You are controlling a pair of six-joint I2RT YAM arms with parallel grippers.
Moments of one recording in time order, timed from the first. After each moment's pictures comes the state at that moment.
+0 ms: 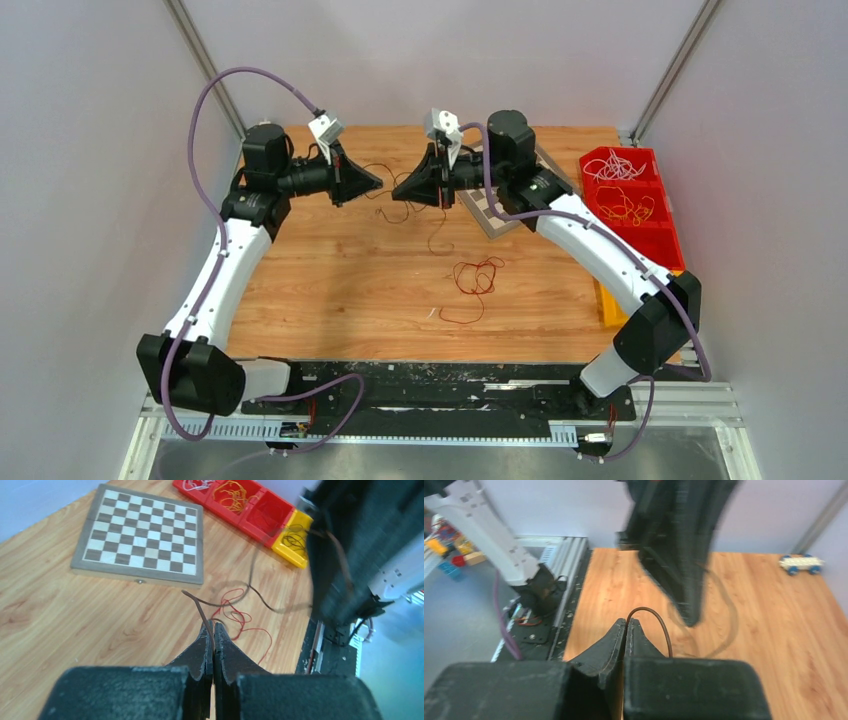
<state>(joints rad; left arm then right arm) -0.17 1.28 1.26 -0.27 0.96 -0.03 0.64 1.57 1.52 -0.03 -1.03 -0.08</state>
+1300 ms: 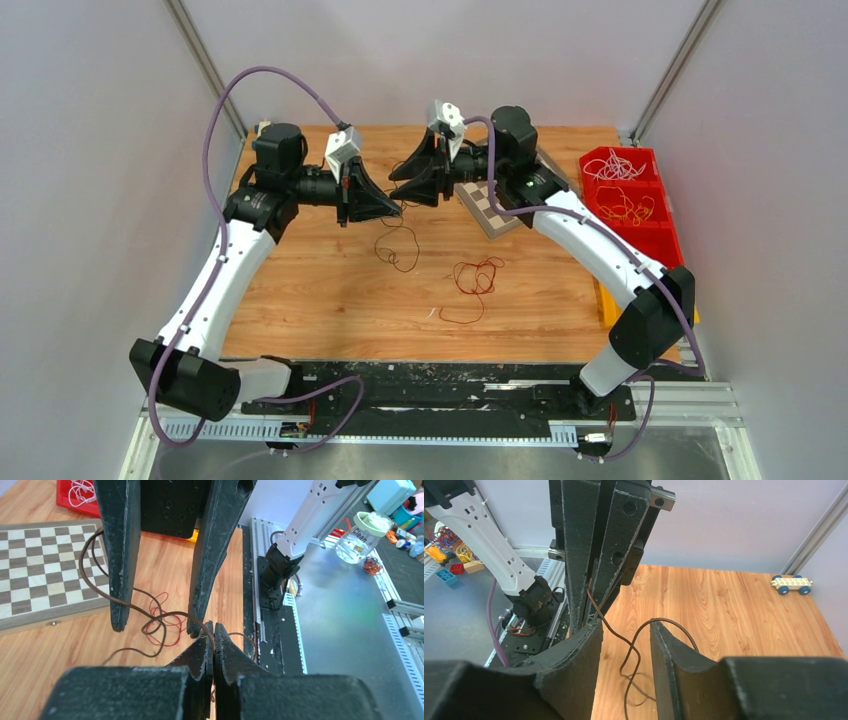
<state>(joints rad) -0.28 1.26 1.33 -0.44 1.26 0.11 0.62 1.60 1.54 0.11 -1.04 0.00</state>
